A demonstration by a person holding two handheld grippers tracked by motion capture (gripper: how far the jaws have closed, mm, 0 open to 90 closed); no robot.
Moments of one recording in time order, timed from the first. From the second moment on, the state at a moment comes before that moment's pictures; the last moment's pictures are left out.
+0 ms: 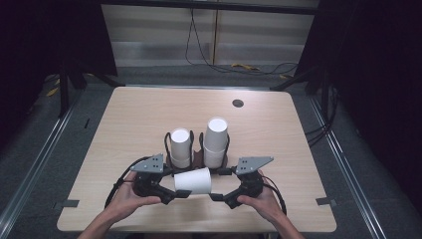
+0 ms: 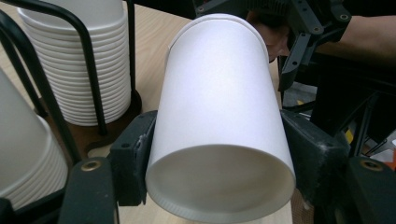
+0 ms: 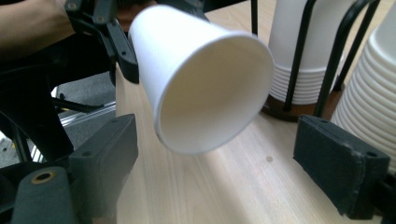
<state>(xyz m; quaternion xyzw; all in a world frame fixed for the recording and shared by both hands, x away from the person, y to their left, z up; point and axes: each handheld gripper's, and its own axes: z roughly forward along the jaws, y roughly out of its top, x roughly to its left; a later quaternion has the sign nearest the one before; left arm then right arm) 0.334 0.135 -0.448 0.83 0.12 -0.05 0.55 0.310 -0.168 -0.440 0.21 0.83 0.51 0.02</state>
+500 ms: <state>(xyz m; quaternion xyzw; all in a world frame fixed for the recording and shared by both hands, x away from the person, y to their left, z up) 0.330 0.128 -0.447 0.82 0.10 -0.07 0.56 0.311 -0.153 -0.441 0.19 0.84 0.52 0.01</state>
